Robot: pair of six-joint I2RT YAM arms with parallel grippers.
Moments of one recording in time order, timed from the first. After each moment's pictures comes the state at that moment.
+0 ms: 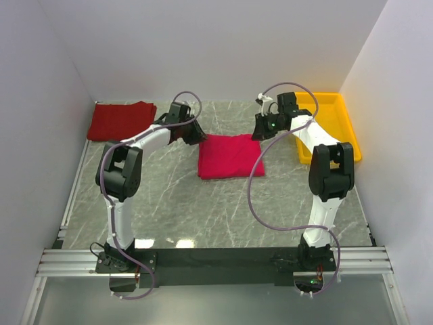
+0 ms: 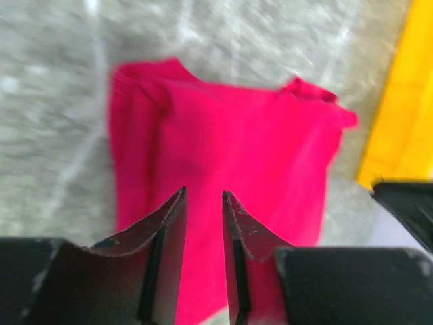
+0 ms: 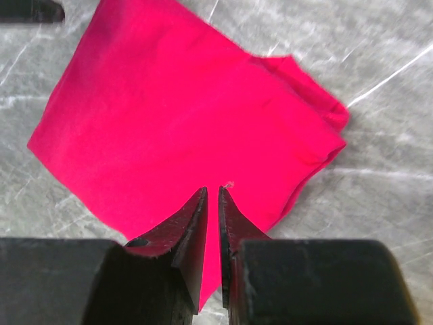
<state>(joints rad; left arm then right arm) -0.37 2.04 1.50 -0.22 0.25 -0.82 0.13 1.97 1.57 -0.54 -0.59 -0.18</state>
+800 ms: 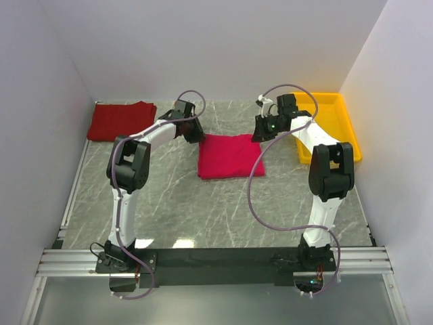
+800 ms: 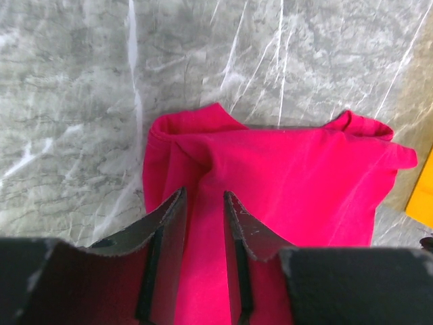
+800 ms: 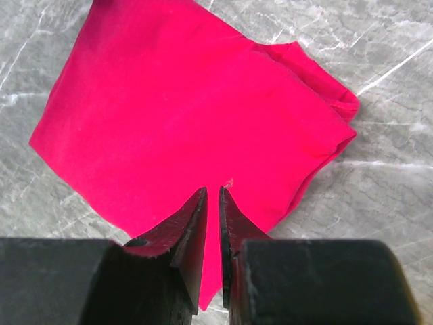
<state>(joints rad) -0.37 2.20 1.70 -0.34 0.17 -0.74 0.13 1.97 1.55 -0.54 -0.59 -0.16</state>
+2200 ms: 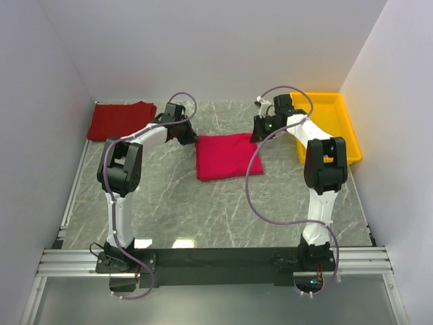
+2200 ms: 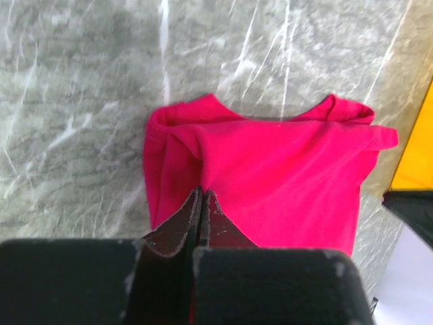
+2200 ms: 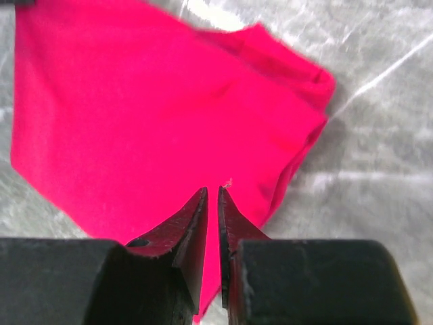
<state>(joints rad) -0.32 2.11 1.55 -0.25 0.25 -0.76 0.13 2.05 1.60 -0.55 -0.57 -0.13</state>
